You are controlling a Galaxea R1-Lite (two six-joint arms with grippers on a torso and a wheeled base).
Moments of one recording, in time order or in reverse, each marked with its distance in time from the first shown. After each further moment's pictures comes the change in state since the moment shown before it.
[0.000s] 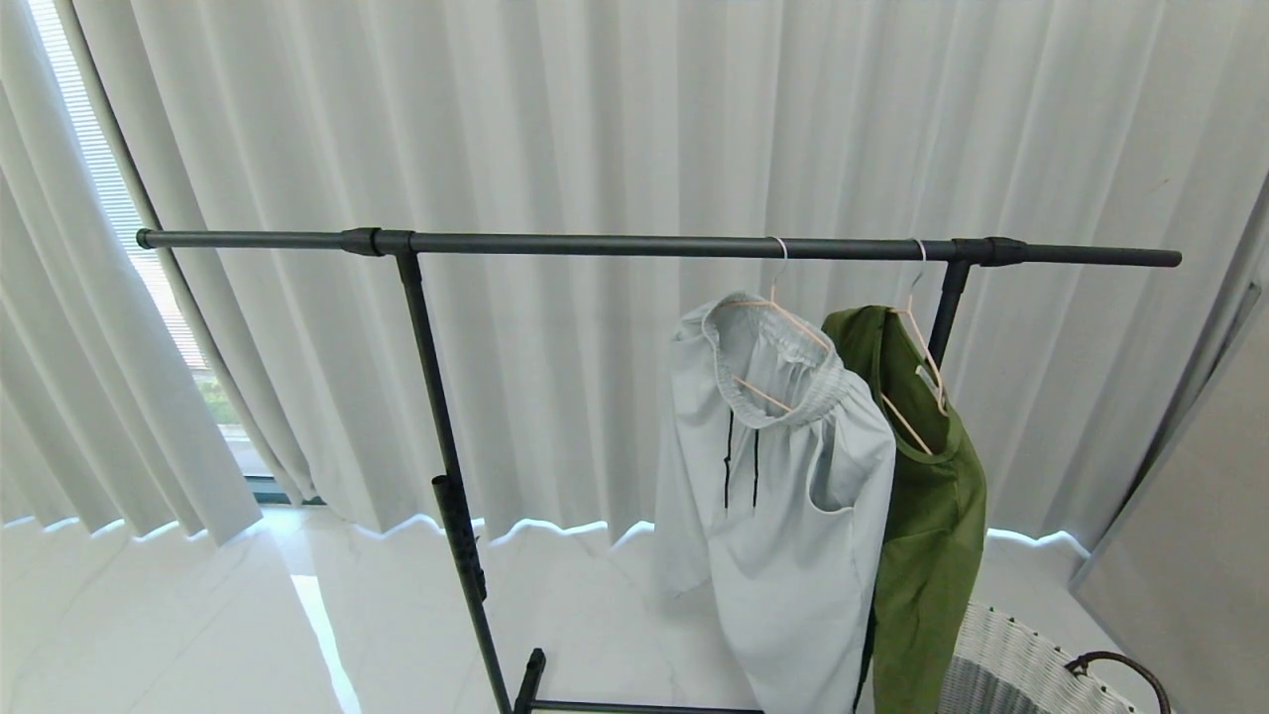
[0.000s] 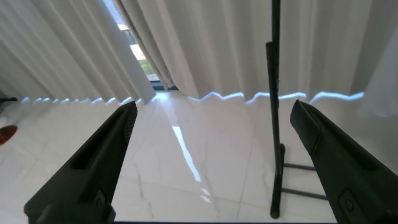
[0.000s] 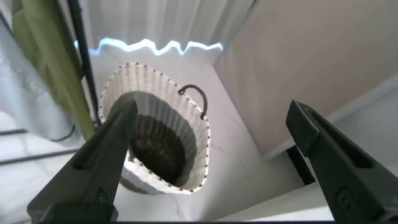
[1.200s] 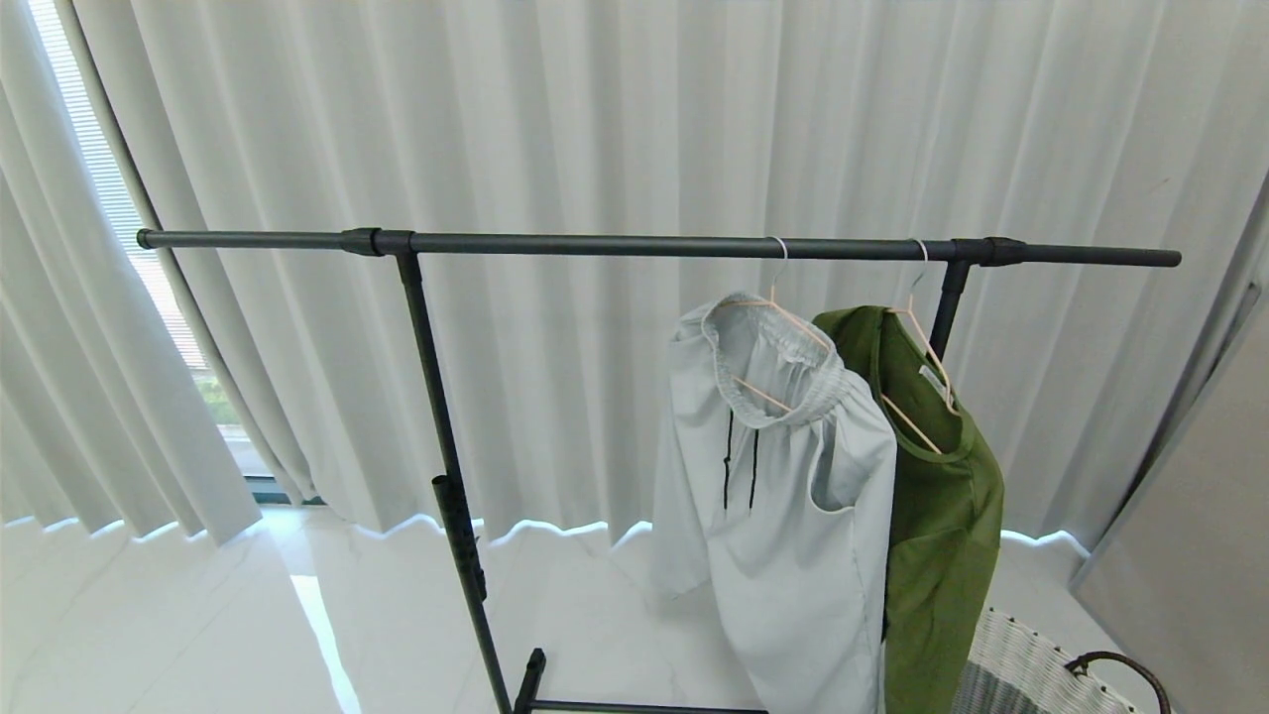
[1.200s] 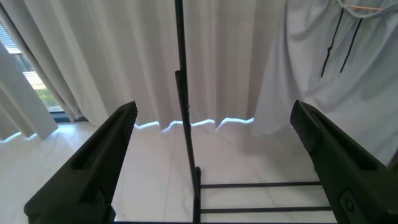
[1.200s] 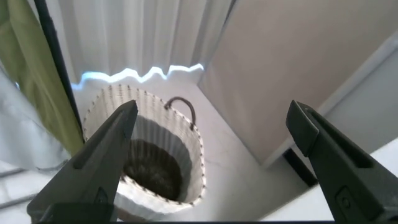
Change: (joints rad) left arm 0.001 -0.108 0.005 0.052 -0.405 -0.188; right arm -0.014 -0.302 0.189 -0.072 -0.061 0.046
